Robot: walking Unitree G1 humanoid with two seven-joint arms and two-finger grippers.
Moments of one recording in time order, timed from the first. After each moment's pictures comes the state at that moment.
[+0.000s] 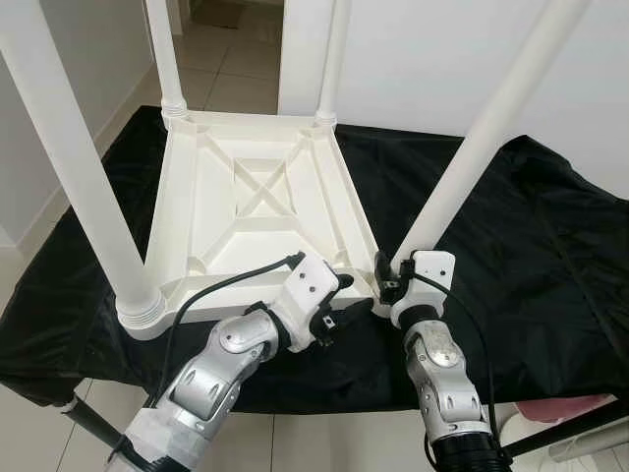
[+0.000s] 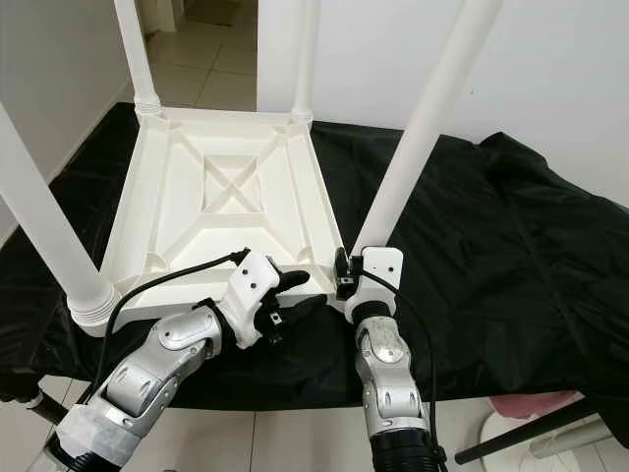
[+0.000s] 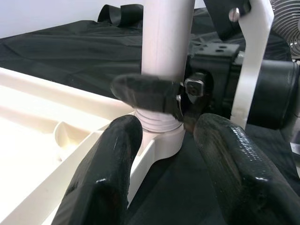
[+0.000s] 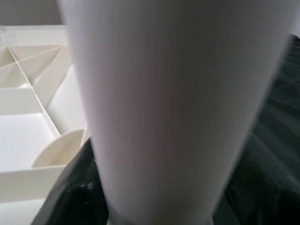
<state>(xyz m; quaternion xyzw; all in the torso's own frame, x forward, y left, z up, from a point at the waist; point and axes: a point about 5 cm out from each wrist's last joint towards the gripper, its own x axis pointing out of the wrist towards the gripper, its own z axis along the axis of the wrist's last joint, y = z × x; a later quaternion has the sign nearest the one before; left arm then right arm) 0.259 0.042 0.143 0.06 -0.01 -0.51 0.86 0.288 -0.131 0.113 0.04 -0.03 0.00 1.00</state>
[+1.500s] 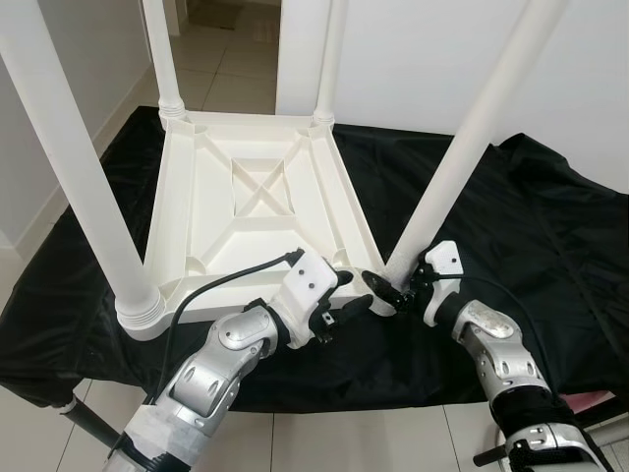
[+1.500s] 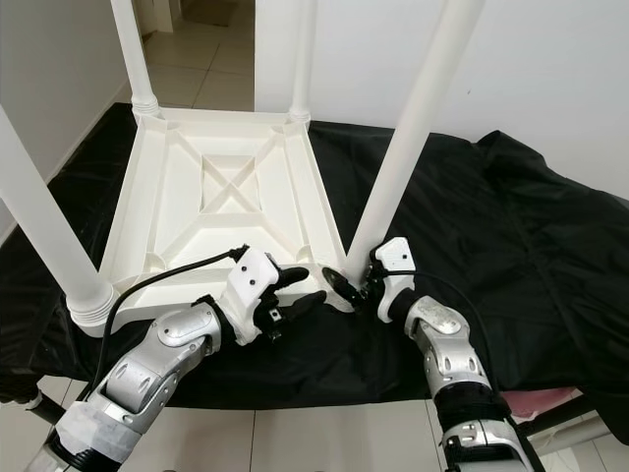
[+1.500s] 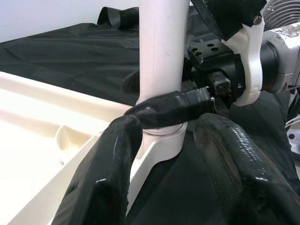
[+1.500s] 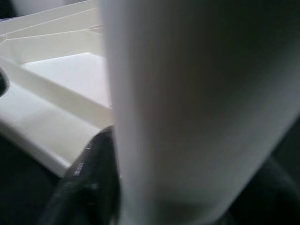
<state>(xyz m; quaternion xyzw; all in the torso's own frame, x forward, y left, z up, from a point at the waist) 0.262 0.043 0.145 0.06 -0.01 -0.51 0.86 0.317 -0.174 0.111 -0.05 0.00 0.34 0.94</state>
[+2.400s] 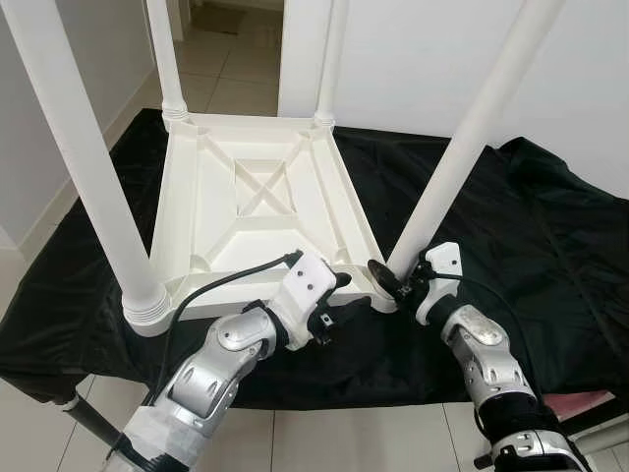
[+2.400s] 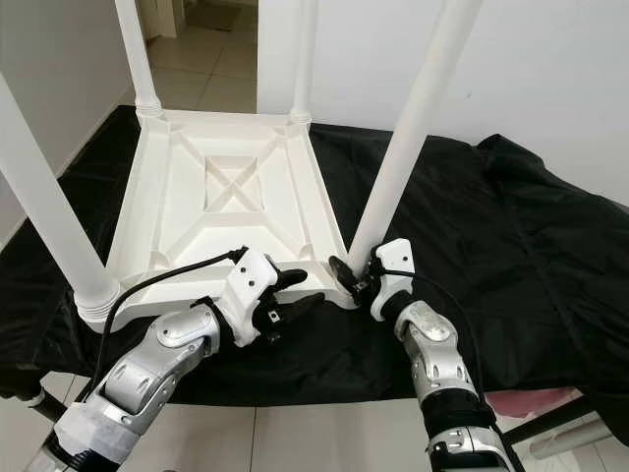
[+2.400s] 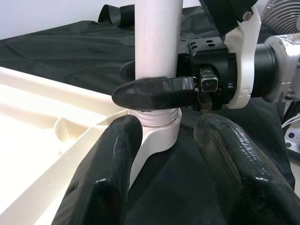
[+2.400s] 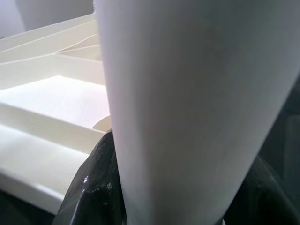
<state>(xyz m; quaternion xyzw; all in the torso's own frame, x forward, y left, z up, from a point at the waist) 0.261 0.044 0.142 0.06 0.00 -0.51 0.86 0.313 -0.165 0.106 -0.02 -0.03 0.24 0.97</state>
